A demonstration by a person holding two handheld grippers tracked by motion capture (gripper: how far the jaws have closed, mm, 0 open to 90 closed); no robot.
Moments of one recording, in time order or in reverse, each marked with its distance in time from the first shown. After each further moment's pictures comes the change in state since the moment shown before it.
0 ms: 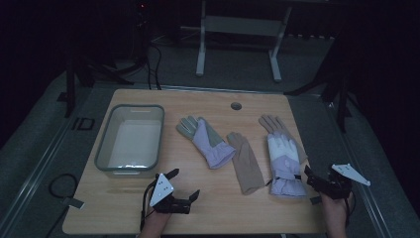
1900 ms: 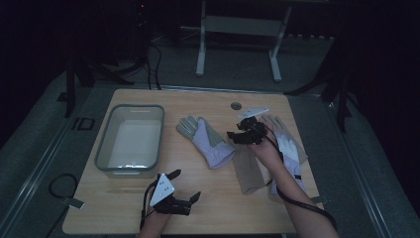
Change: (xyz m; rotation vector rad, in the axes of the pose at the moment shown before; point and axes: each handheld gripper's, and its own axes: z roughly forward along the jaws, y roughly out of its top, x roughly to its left) left arm 0.000 0.000 0.001 0.007 -0.044 0.001; right arm 0.207 0.127 0.130 0.265 0.507 -0.428
